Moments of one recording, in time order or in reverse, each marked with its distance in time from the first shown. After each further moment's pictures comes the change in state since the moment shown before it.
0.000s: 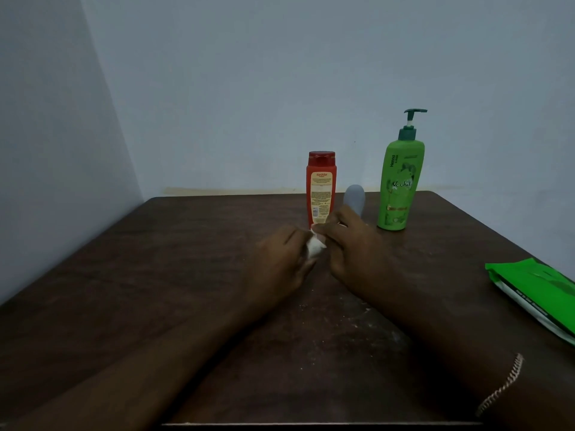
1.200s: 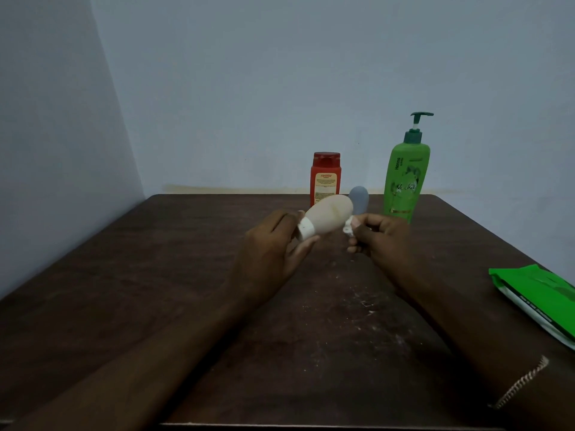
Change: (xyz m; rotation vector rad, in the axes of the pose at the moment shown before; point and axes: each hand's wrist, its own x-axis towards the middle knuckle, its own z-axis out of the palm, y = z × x) left_hand 0.004 -0.002 -0.020 0.035 0.159 -0.043; right_hand 0.002 0.036 -0.001 0.812 0.100 0.638
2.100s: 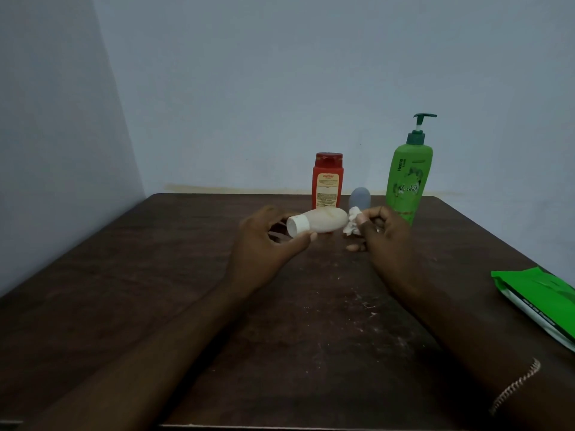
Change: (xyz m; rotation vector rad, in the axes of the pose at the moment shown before) left_hand 0.006 -0.013 0.000 -0.367 -0.016 -0.368; right_hand -0.005 -0.006 0.008 -0.086 0.151 -0.072
